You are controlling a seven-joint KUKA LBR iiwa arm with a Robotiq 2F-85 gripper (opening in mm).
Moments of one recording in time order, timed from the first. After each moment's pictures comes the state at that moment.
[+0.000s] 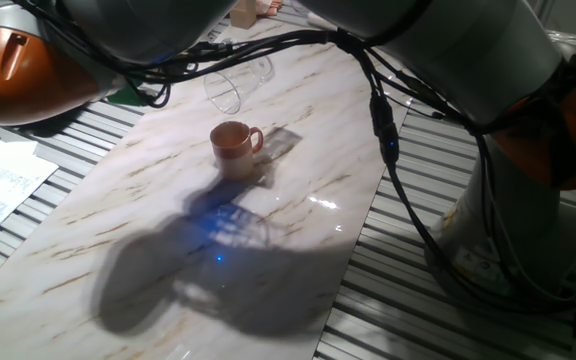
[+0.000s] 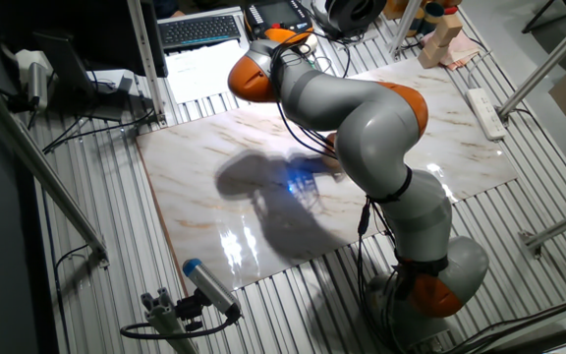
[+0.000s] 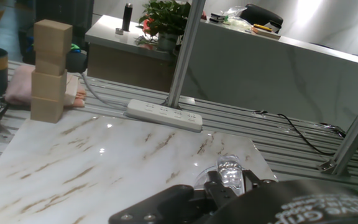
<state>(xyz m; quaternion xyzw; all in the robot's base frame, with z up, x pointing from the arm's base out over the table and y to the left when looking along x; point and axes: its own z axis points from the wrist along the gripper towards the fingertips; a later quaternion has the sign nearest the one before) 0.554 -0.047 0.267 0.56 0.62 -0.47 0.28</state>
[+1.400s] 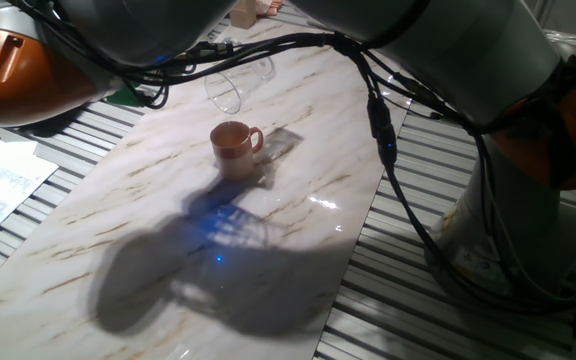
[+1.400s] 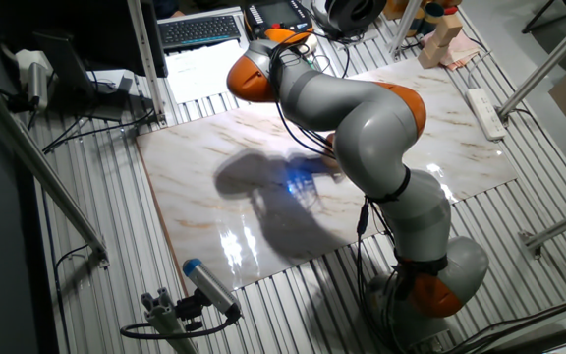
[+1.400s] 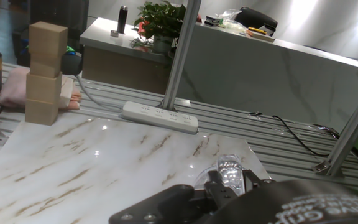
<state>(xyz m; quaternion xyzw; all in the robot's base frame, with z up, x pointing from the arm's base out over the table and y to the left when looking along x) 0.552 -0.045 0.269 0.56 0.62 -0.48 0.28</state>
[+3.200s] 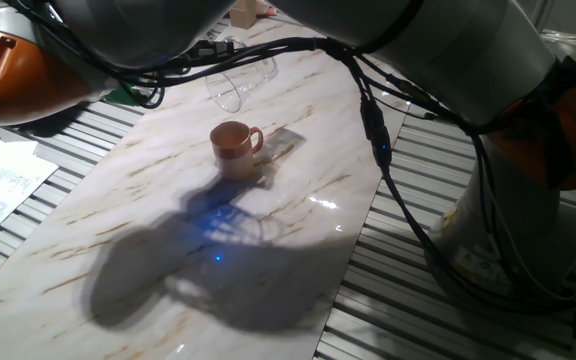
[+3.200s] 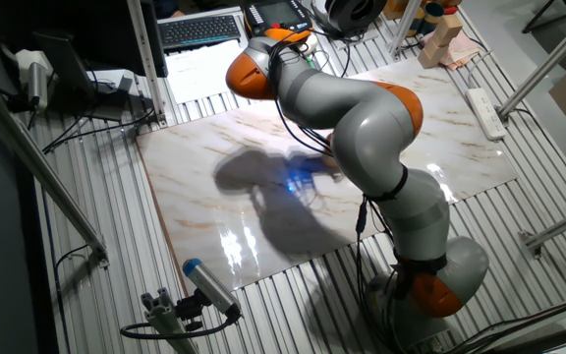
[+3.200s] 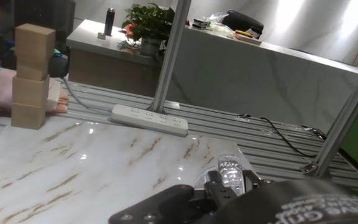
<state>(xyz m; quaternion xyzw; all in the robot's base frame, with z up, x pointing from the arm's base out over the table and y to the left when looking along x) 0.550 -0.045 0.272 0.57 0.61 -0.48 0.27</state>
